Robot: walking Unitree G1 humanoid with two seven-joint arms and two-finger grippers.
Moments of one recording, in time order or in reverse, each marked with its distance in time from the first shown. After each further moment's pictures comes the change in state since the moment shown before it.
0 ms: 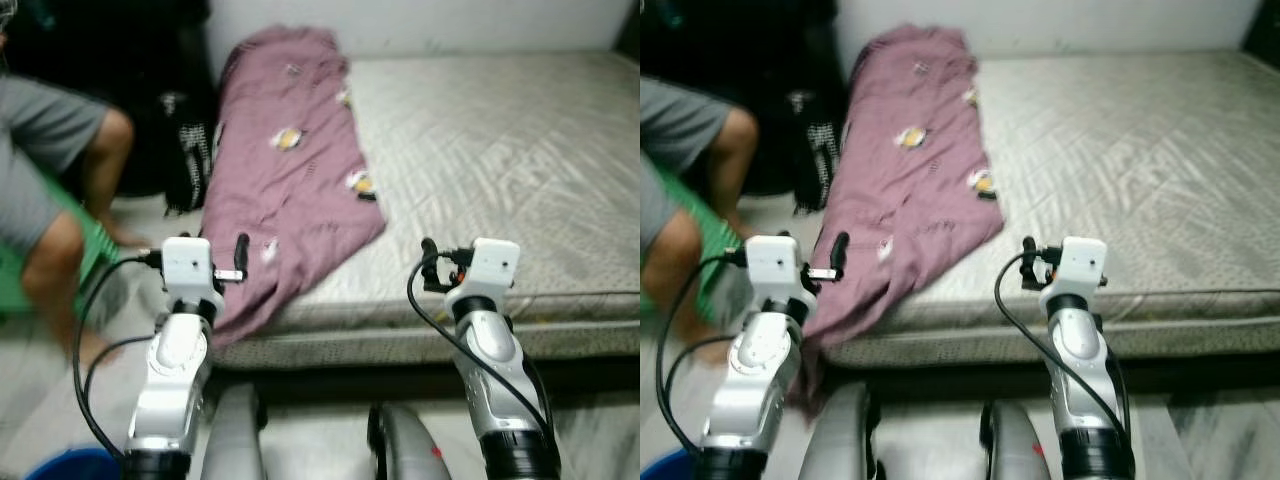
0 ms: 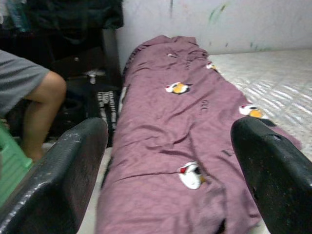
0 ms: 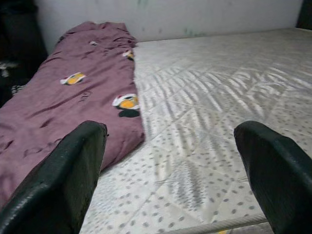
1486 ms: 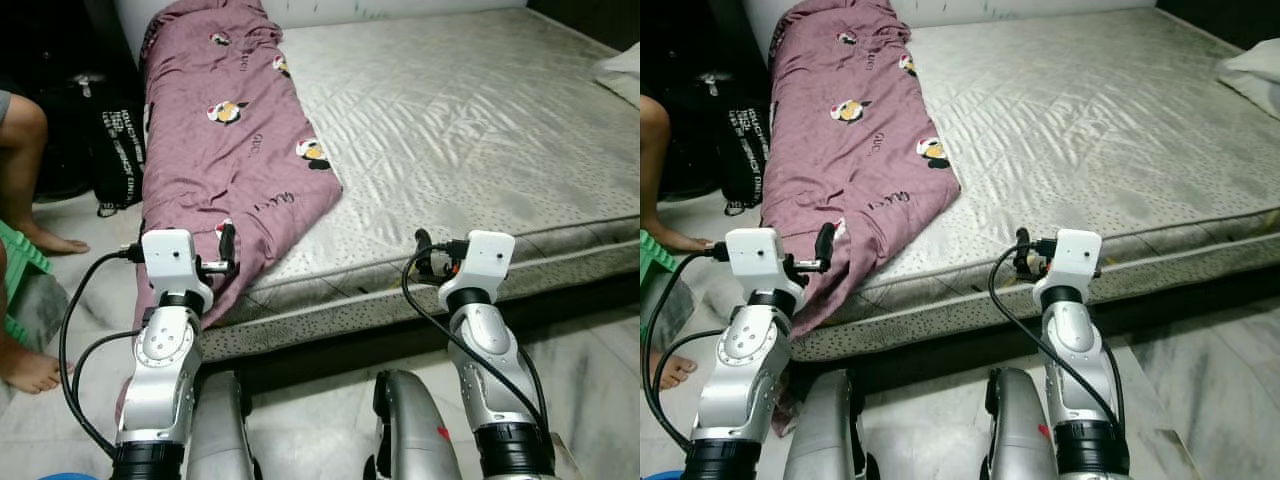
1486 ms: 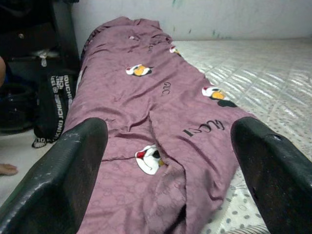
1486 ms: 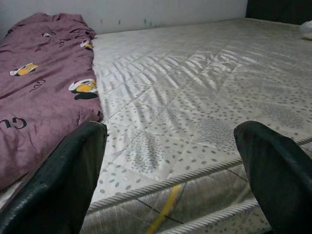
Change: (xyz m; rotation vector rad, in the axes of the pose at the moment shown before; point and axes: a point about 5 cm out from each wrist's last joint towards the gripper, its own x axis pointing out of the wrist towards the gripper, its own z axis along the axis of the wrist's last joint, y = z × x) left arm 0.004 0.009 0.003 -0.073 0.009 0.037; right arm 0.002 0.004 0.005 0.004 -0.016 0.016
